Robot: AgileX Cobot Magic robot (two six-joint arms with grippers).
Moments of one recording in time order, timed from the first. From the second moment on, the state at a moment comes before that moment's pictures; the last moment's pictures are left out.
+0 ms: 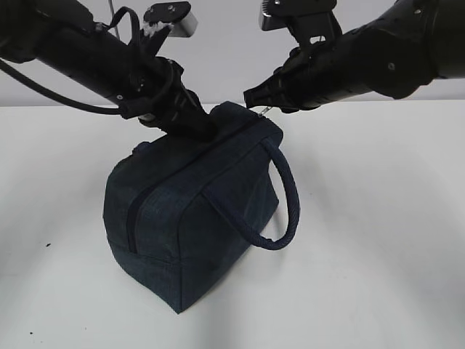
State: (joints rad) left arm -0.42 1.82 -1.39 -0.73 0.75 0.87; right arm 0.43 1.77 -1.27 -0.33 0.23 0.33
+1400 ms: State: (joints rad) left arm -0.41 1.73 -1.39 -0.53 0.80 0.64; right arm 0.36 1.79 -1.34 -0.21 0.51 0.29
